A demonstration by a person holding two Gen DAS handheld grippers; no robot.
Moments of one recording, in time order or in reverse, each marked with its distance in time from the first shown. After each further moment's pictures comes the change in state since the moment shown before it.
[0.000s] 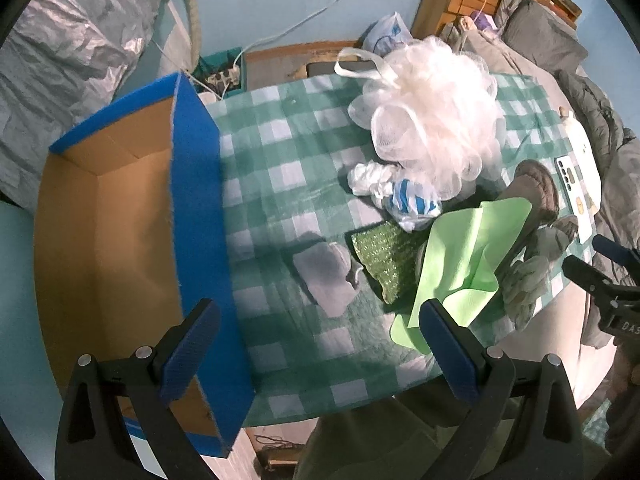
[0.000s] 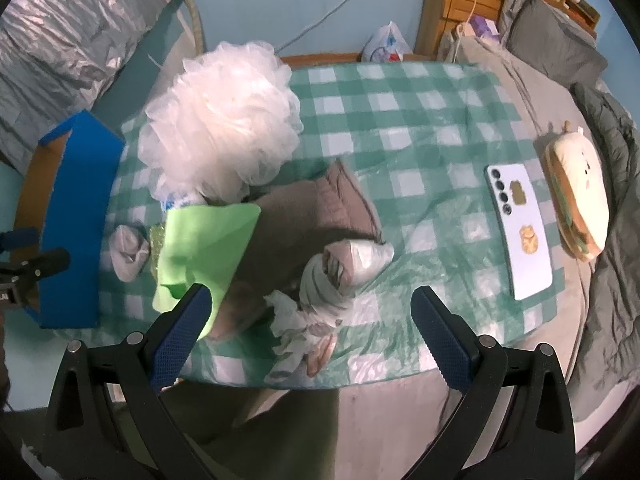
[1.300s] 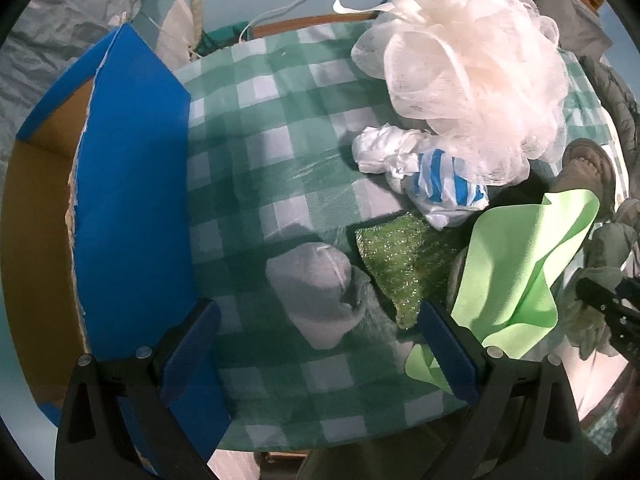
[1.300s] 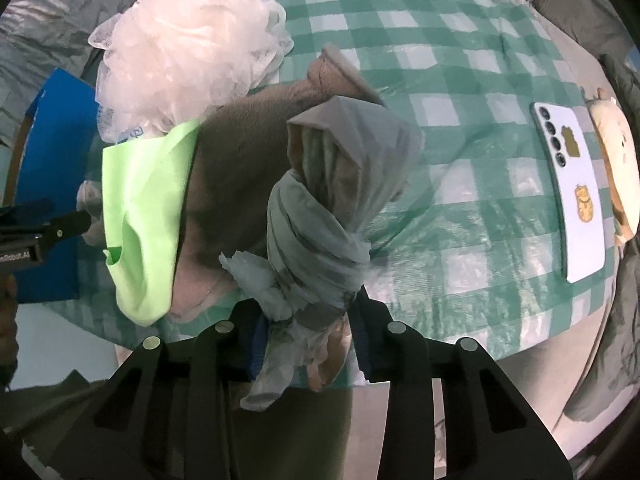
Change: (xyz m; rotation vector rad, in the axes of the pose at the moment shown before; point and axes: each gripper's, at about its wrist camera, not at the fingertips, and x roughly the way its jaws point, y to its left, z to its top) left arm 0.072 -0.020 0.008 -0.013 0.078 0.077; right arm 0.059 -0.029 -0.009 -0.008 0.139 0.068
